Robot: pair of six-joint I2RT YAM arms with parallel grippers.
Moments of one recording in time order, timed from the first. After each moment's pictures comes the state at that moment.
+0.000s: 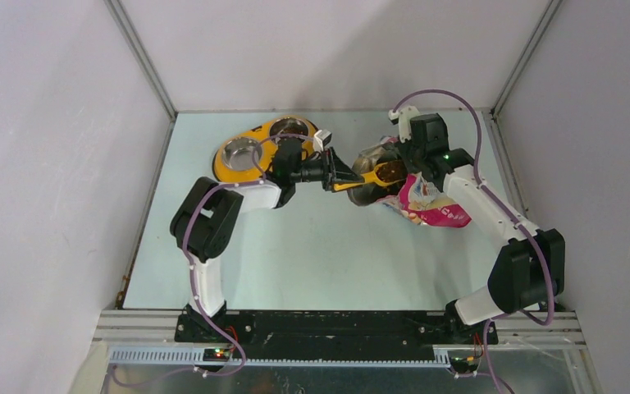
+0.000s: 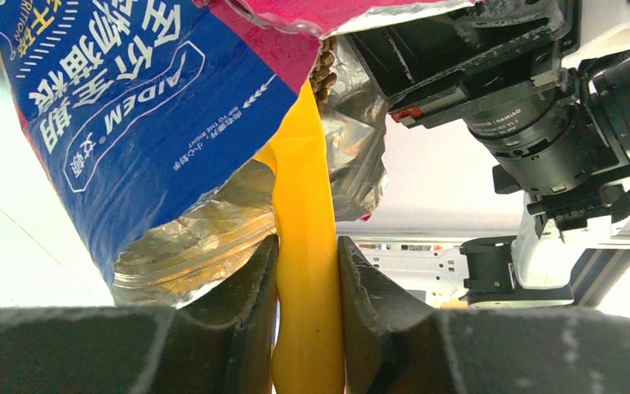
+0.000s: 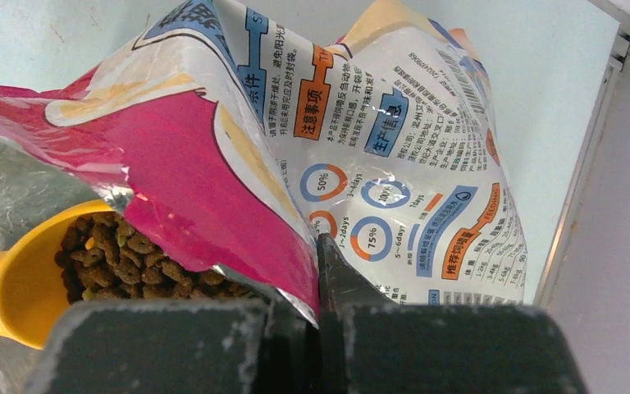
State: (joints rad) left arm -0.52 1.94 1.12 0.70 0.92 -1.36; right arm 0.32 1.49 1.26 -0.46 0.17 -0.20
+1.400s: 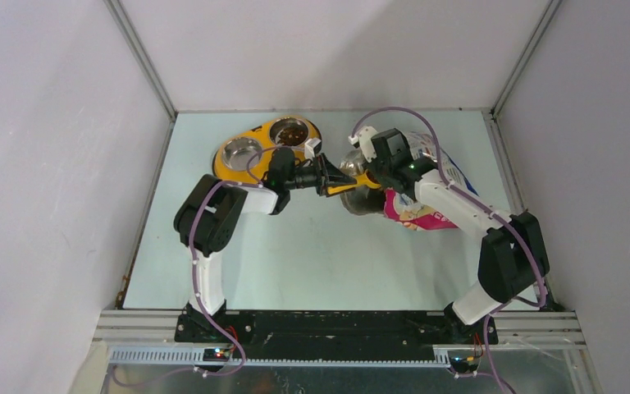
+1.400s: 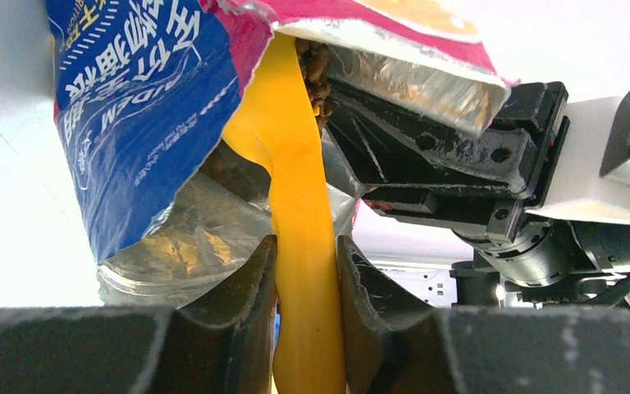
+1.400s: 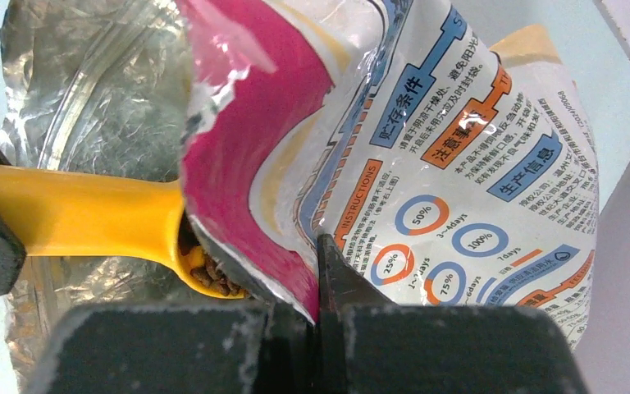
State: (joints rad) left arm -0.49 2.00 1.03 0.88 0.89 -1.49; right arm 0.53 1.59 1.23 -0.44 0.22 -0.30
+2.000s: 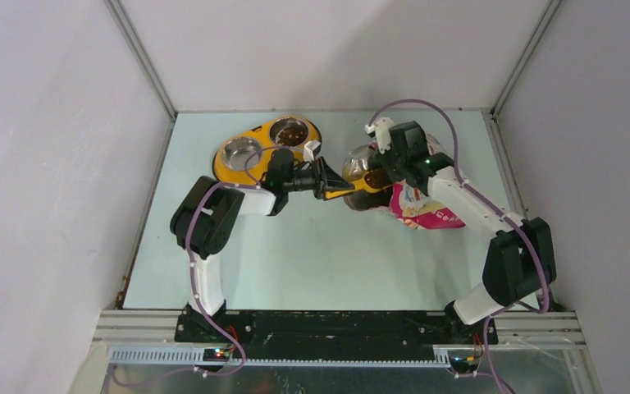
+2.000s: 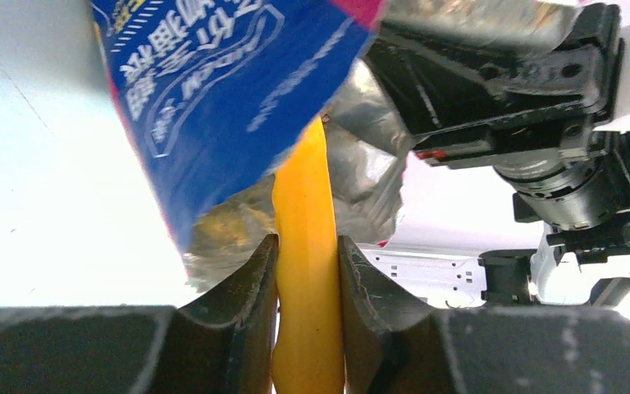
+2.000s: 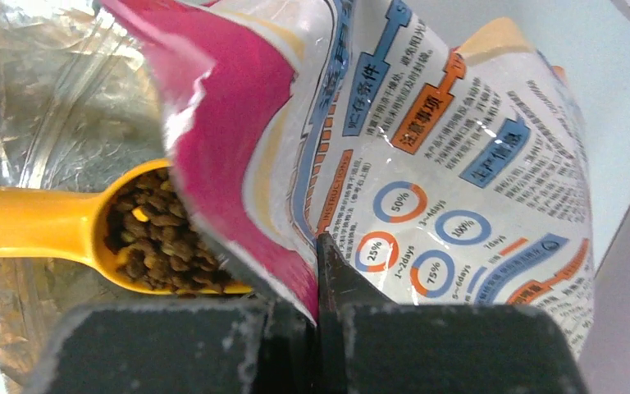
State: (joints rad) left arm -0.48 1.97 1.00 0.80 0.90 -1.38; right arm 0.44 1.57 1.23 -0.43 0.14 -0.27
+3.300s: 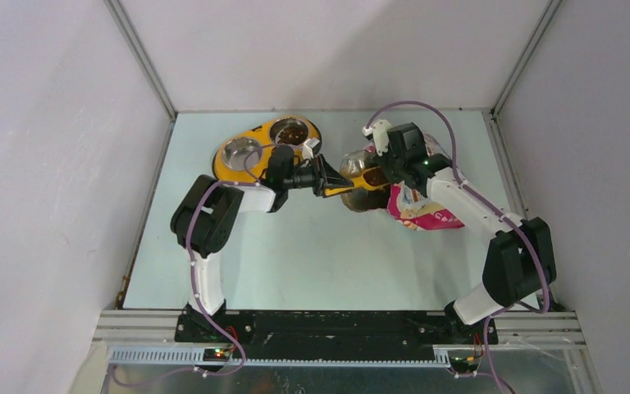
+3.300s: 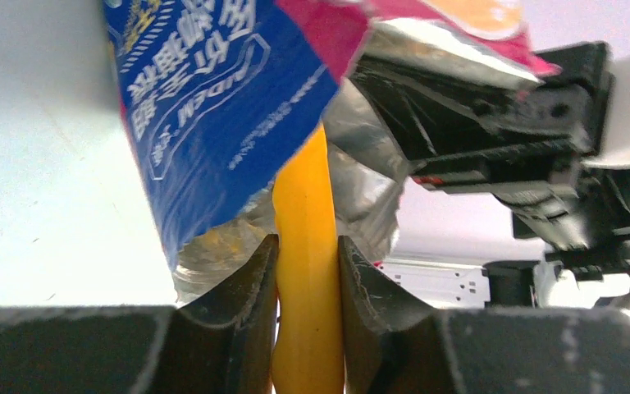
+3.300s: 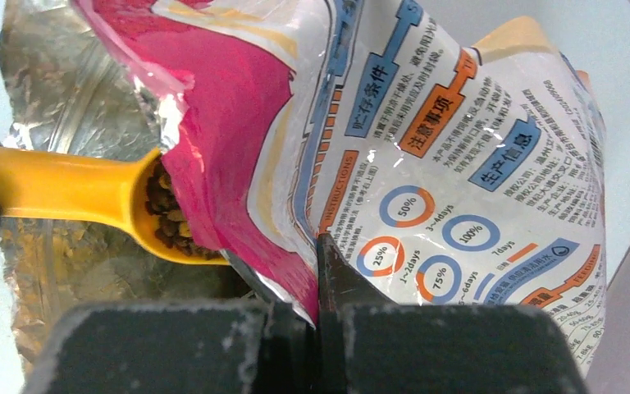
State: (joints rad) left arm -0.47 1.98 1.04 0.70 0.89 -1.31; right arm 0.45 1.55 1.22 -0.43 0.11 -0.27
